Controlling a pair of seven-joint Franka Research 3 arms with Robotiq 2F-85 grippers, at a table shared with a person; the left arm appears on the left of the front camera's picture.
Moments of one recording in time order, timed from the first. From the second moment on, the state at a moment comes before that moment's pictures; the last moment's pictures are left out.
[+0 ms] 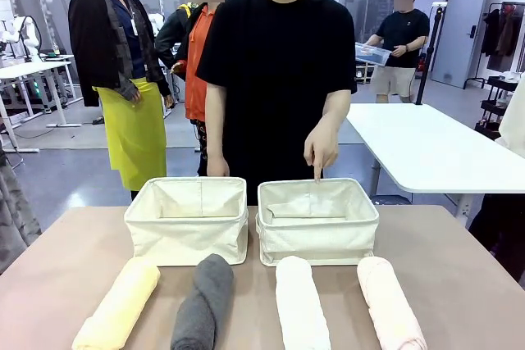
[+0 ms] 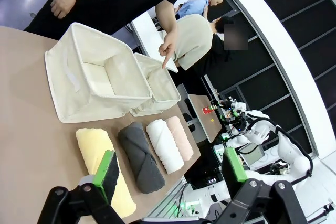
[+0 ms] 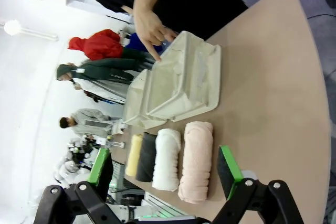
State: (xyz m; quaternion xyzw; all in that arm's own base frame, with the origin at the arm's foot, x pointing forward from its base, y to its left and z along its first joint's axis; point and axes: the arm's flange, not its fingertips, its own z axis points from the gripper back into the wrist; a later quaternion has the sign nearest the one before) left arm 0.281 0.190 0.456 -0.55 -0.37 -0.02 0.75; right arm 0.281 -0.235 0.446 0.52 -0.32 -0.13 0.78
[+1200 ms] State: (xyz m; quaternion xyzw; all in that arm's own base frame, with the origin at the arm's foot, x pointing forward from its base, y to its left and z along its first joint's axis) left arm 0.281 0.190 0.457 -0.55 -0.36 -0.02 0.75; right arm 0.395 0.102 0.385 0.11 -0.17 0.03 0.98
